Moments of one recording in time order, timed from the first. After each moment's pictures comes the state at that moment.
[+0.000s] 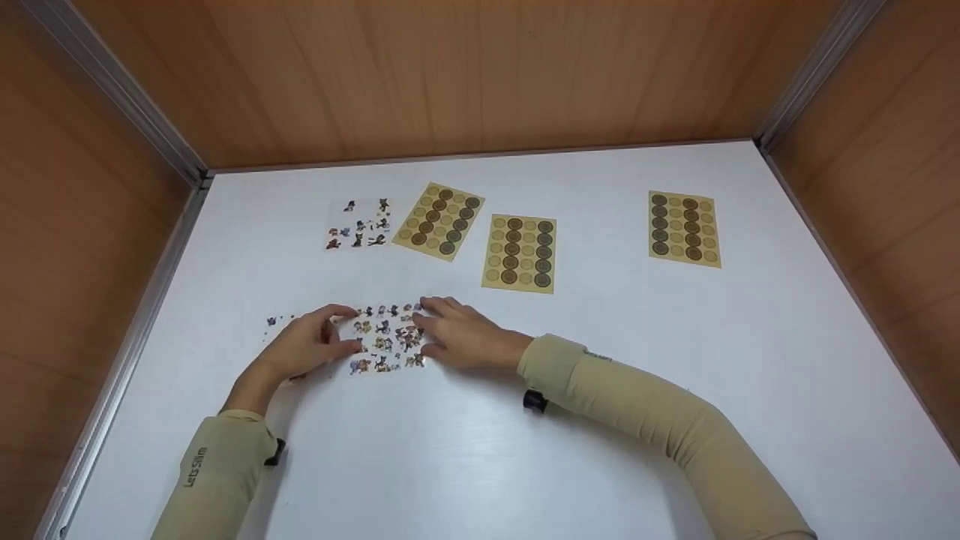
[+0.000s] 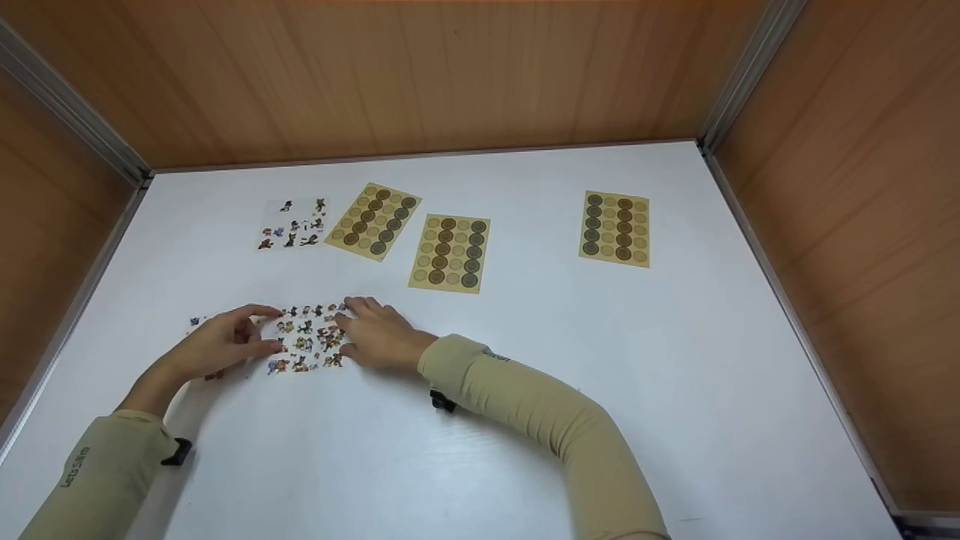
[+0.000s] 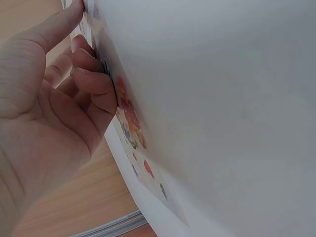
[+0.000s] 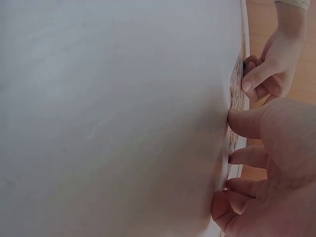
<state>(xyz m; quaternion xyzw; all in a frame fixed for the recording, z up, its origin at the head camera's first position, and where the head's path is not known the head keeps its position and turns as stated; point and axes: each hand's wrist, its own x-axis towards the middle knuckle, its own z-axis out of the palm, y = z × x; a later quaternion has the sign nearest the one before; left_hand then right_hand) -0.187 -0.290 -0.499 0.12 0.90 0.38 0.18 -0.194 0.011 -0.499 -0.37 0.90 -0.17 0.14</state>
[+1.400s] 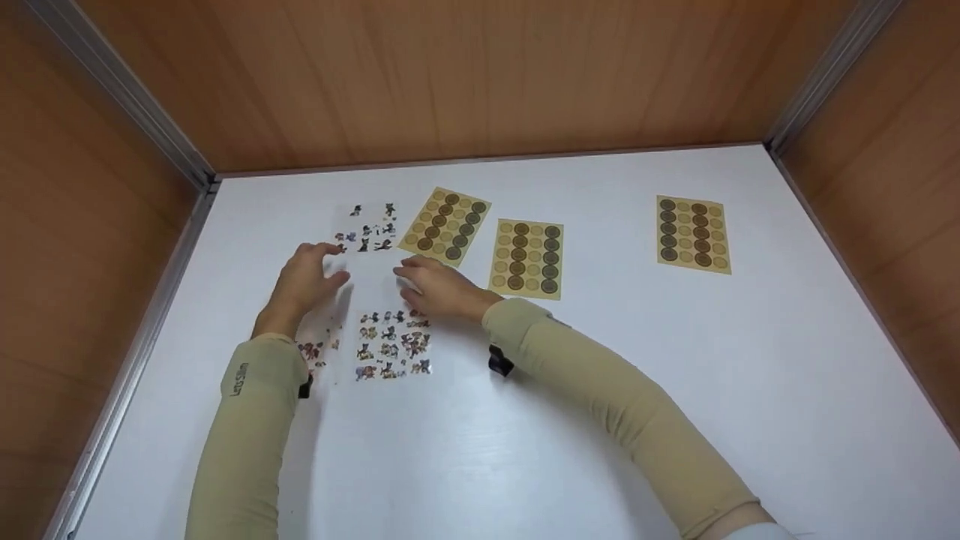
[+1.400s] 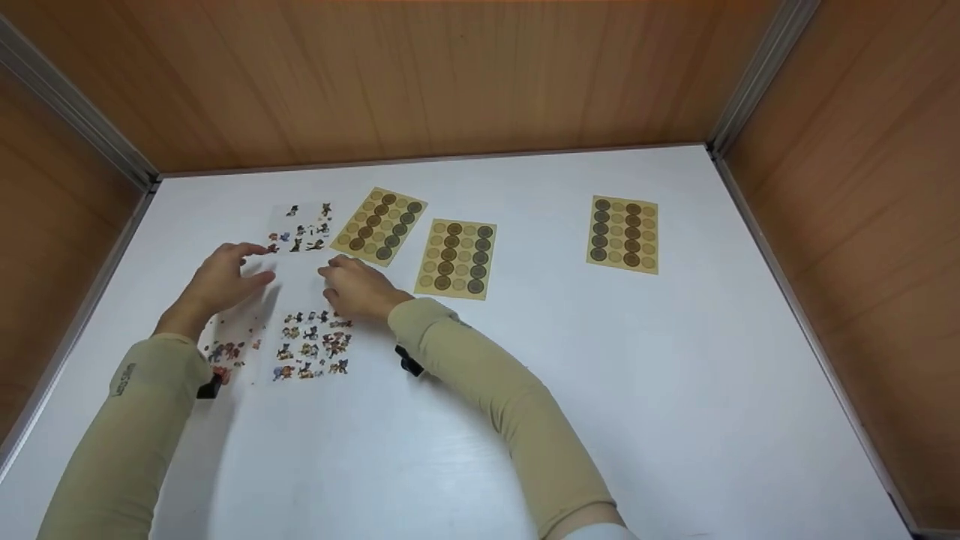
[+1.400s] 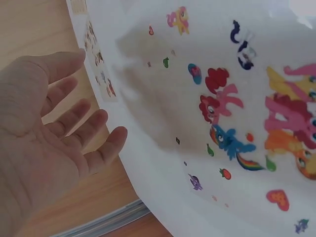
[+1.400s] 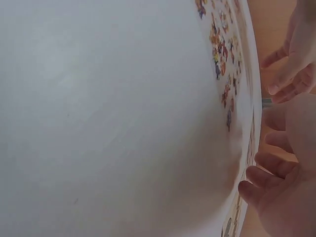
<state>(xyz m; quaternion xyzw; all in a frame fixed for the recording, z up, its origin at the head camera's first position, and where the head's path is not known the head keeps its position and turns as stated) -0.270 -0.281 -0.464 0.03 0.96 0.28 0.07 -0.279 -0.035 -0.491 -0.36 0.90 -0.23 0.09</state>
